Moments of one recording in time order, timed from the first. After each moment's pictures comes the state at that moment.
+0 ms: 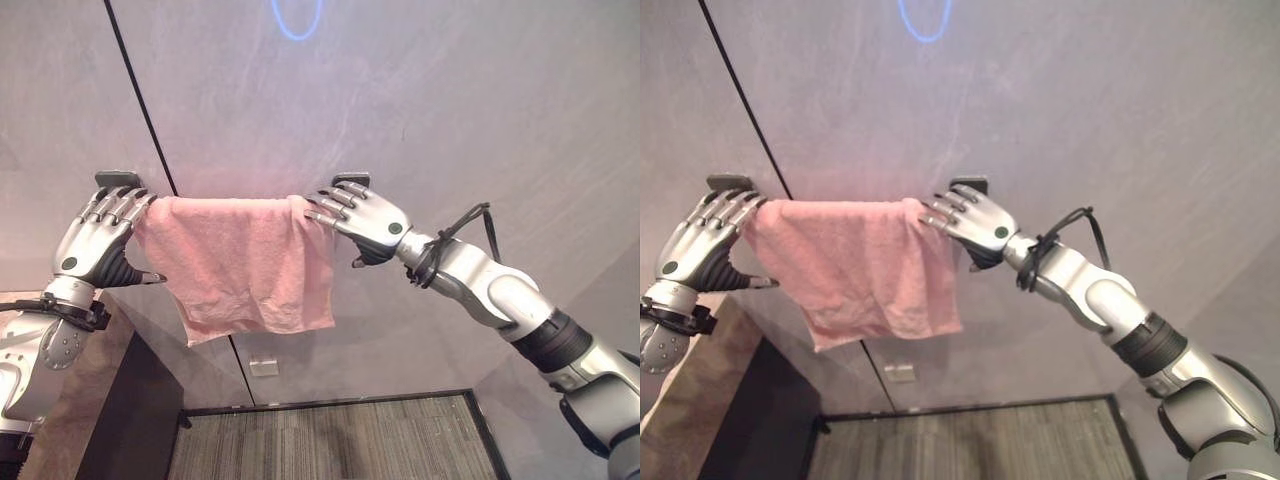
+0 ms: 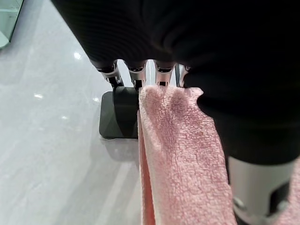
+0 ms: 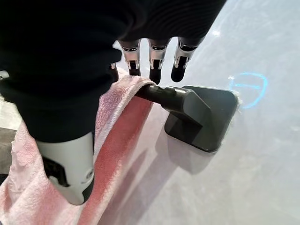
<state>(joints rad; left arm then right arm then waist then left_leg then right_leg) 0.03 0.96 0.17 -0.05 0.63 -0.16 0.14 -0.73 -0.75 0.63 -0.07 -0.94 -0.18 0.05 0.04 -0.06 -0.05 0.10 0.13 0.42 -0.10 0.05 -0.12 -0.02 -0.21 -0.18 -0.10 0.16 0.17</state>
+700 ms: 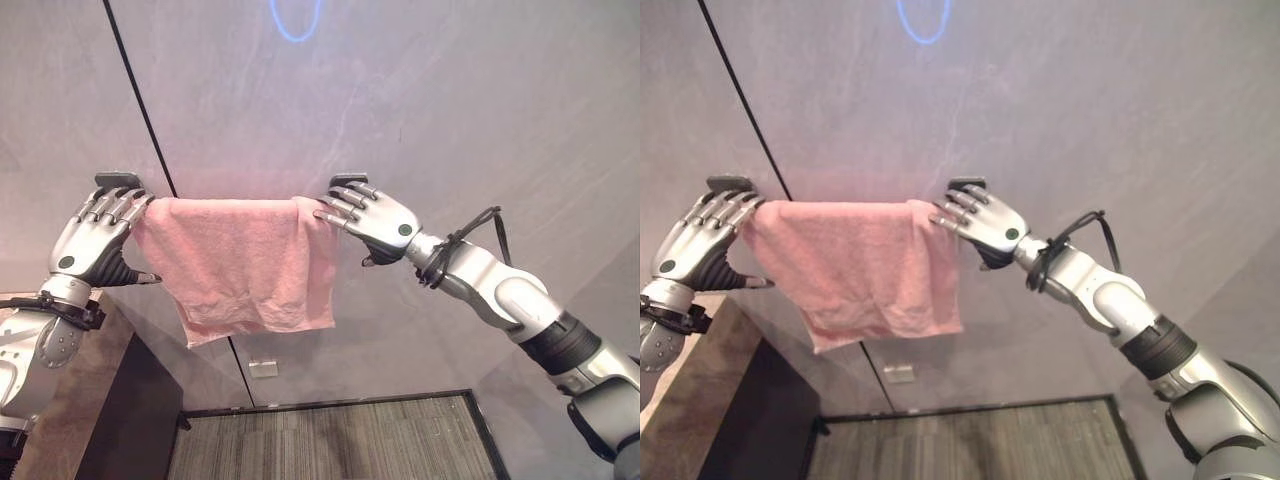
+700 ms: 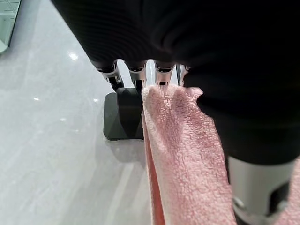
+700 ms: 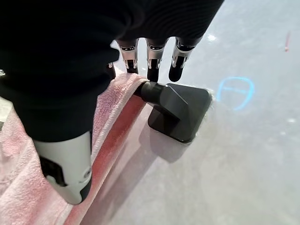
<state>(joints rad) 0.03 0.98 0.17 -0.02 0.65 -0.16 0.14 -0.68 -0.76 0.60 -0.03 -0.96 -0.18 0.00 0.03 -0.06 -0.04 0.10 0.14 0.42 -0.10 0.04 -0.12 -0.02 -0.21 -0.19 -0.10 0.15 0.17</state>
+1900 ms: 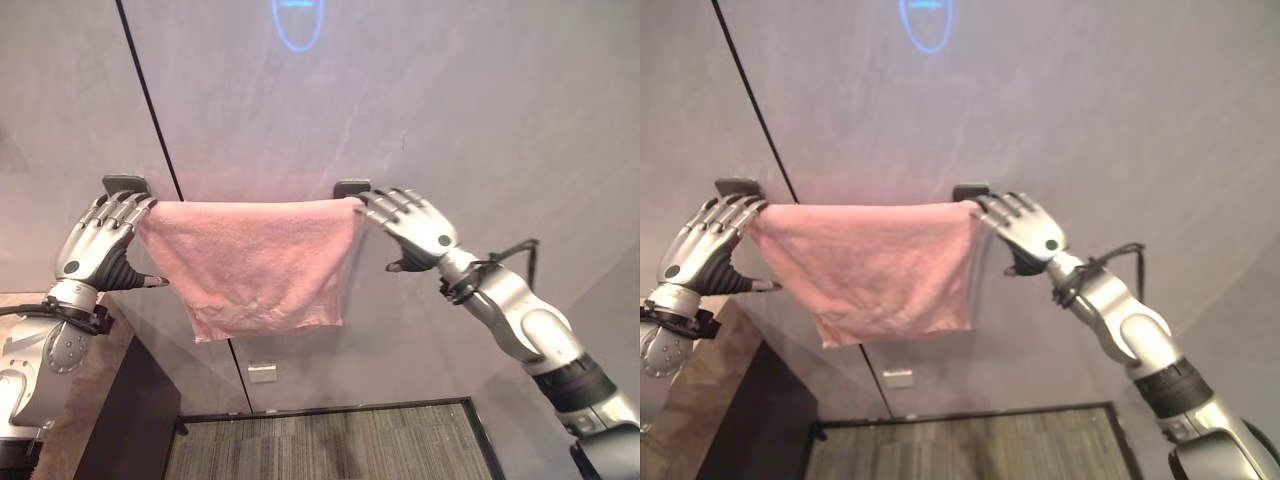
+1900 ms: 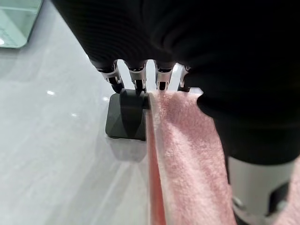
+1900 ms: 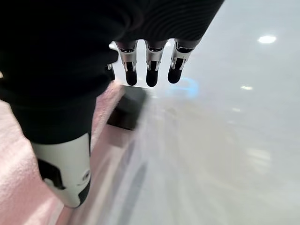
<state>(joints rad) 0.07 0.83 0.24 -0.10 0.59 -0.13 0.12 -0.37 -0.72 0.29 -0.12 -0.93 -0.11 -0.05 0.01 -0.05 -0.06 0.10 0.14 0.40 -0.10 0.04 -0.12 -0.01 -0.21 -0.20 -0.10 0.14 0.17</state>
